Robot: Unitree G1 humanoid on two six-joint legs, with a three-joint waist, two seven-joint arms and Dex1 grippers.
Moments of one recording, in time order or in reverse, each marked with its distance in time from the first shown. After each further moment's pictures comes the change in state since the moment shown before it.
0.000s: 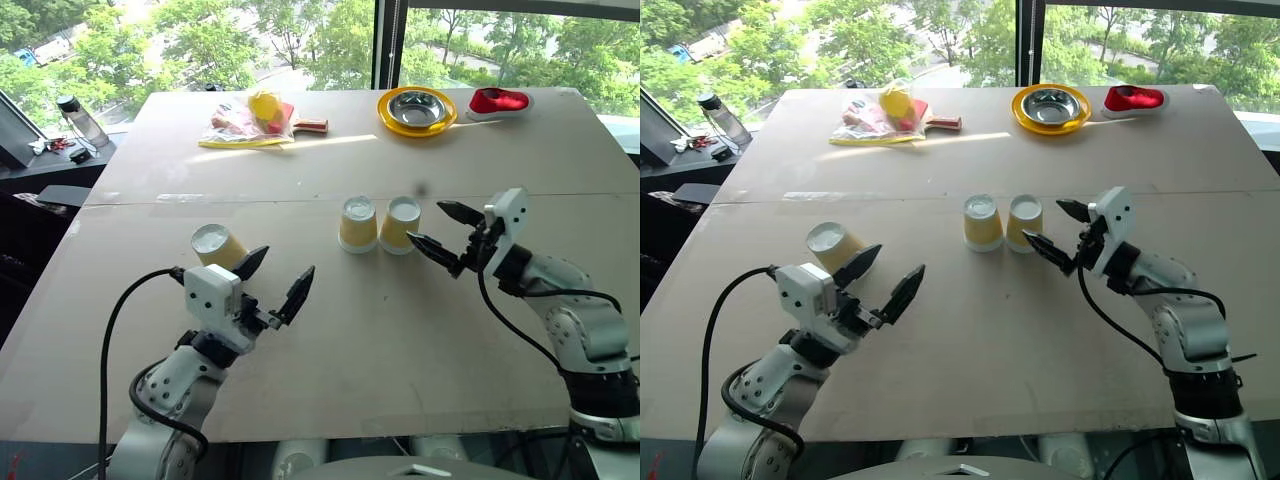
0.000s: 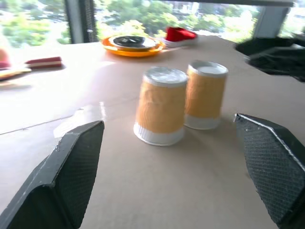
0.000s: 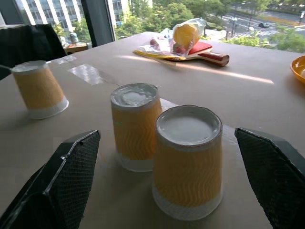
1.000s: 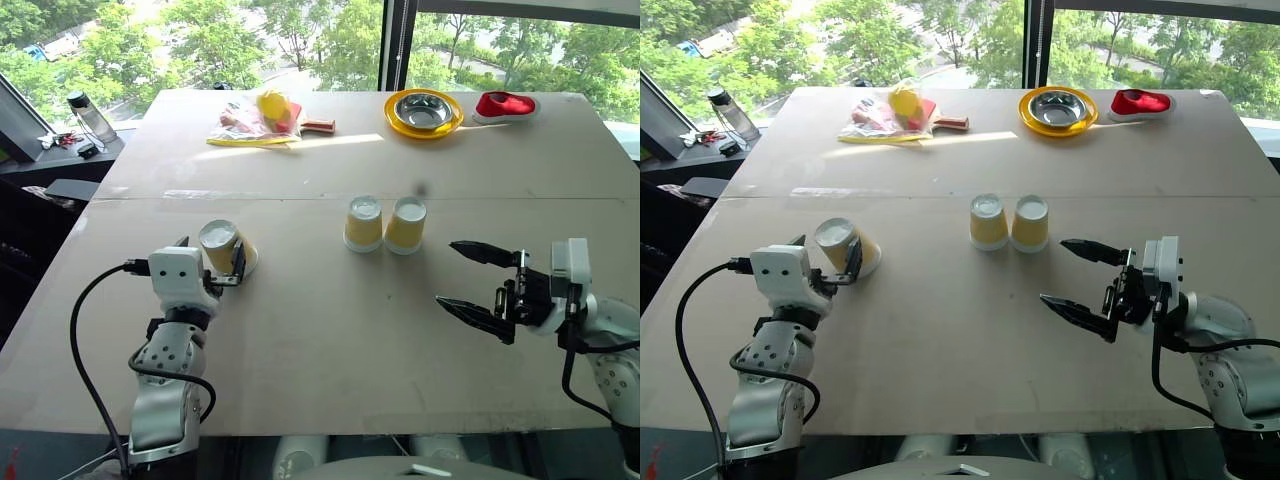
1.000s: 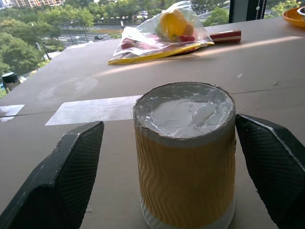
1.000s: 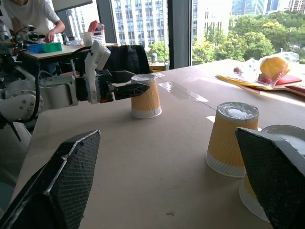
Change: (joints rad) left arm -0.257 -0.024 0.103 0.377 0.263 -0.108 0.194; right arm 0.228 -0.069 -0.087 -0.092 0.141 -0.210 0.273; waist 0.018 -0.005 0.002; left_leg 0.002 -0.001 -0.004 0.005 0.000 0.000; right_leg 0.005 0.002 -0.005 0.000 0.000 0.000
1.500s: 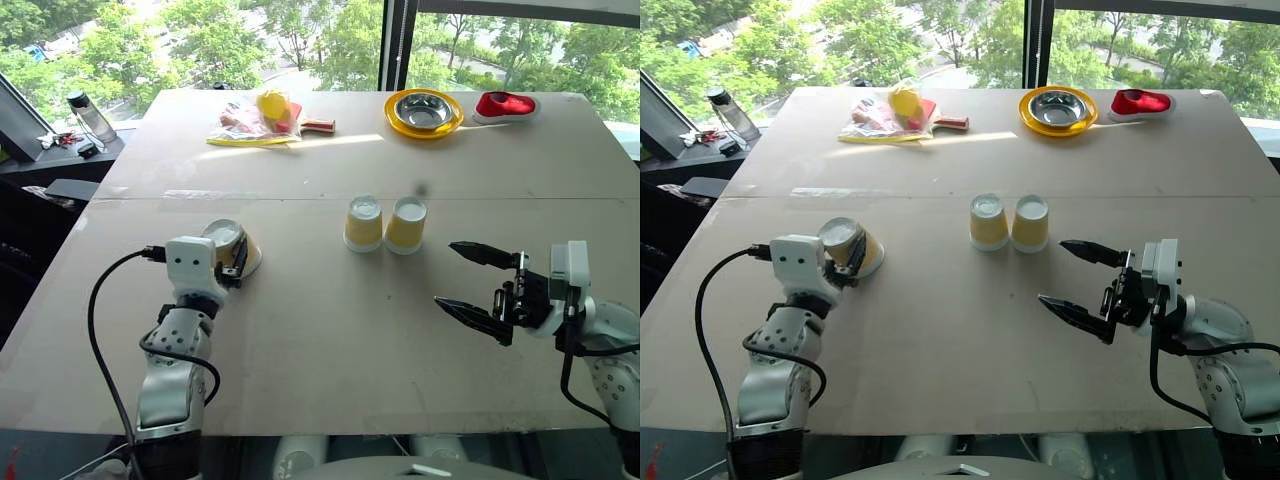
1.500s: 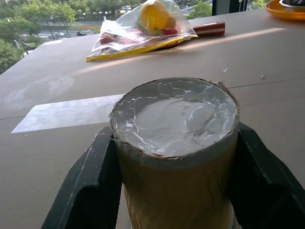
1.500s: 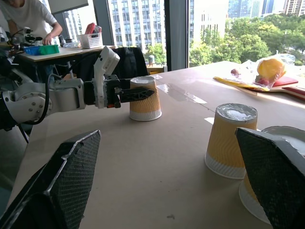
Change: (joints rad) left arm -0.063 0.017 -0.028 0.075 0.000 0.011 -0.032; right arm 0.009 0.005 0.005 -0.014 0.004 -0.015 -0.026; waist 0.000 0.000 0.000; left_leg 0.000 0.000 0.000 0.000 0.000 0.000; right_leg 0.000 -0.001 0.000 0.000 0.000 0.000
